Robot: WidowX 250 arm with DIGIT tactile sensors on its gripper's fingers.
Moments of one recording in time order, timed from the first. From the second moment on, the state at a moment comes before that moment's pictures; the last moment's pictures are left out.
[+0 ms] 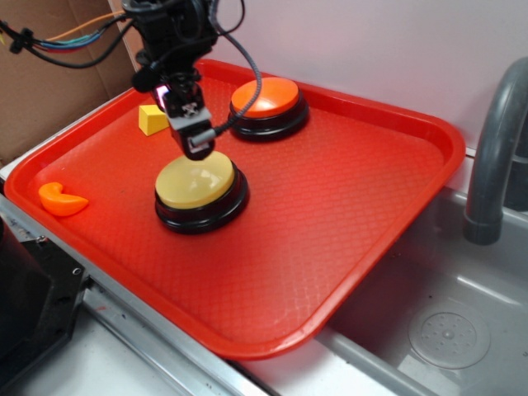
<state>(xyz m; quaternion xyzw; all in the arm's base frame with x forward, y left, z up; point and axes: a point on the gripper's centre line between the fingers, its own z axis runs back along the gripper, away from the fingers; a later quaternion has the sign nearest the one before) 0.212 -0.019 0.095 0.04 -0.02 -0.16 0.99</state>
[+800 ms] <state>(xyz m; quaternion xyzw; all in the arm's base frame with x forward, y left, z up) 0.199 -0.025 0.112 0.03 0.00 -0.18 0.98</state>
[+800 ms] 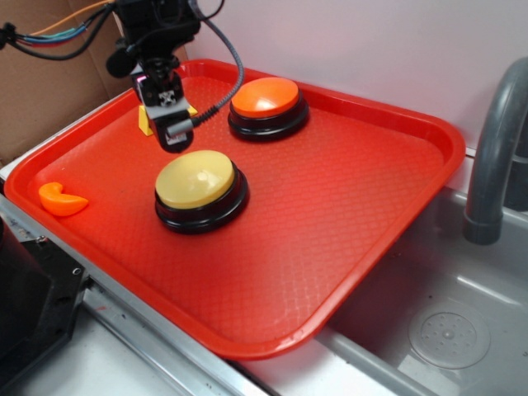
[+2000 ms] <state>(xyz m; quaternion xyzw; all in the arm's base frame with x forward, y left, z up) 0.185 -0.030 0.145 0.02 -0.01 -0.19 0.98</state>
